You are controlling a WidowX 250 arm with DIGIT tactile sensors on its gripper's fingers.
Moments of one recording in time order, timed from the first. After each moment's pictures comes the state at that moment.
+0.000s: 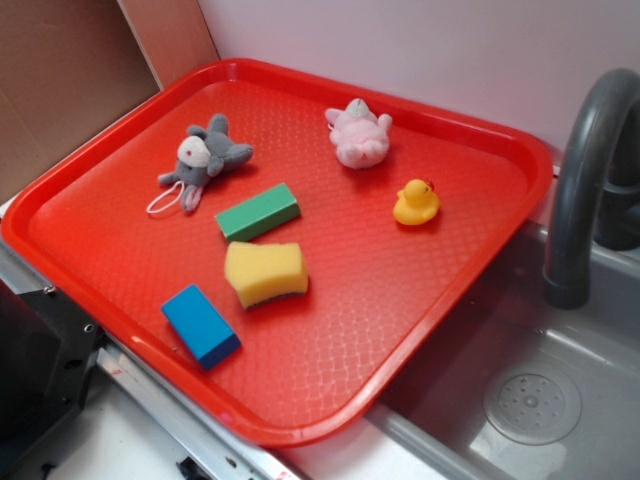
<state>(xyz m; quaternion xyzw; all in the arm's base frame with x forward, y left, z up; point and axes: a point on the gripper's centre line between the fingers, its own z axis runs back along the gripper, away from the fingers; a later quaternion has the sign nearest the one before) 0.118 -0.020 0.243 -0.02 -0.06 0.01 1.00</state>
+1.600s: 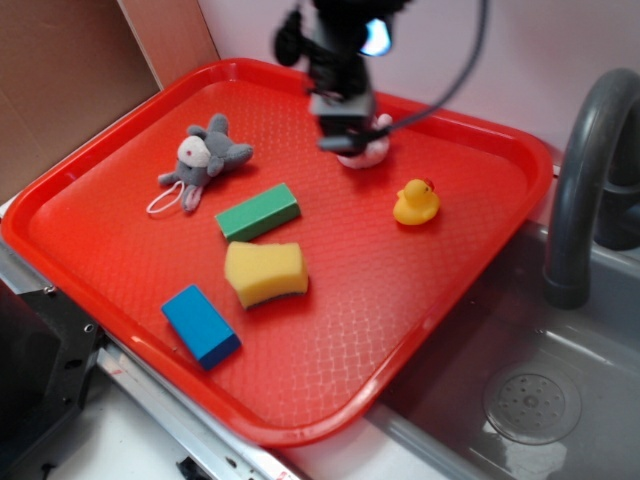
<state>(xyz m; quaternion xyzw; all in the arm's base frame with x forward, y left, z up) 0.289 -0.149 0.114 0.10 -0.05 -0.51 0.85</state>
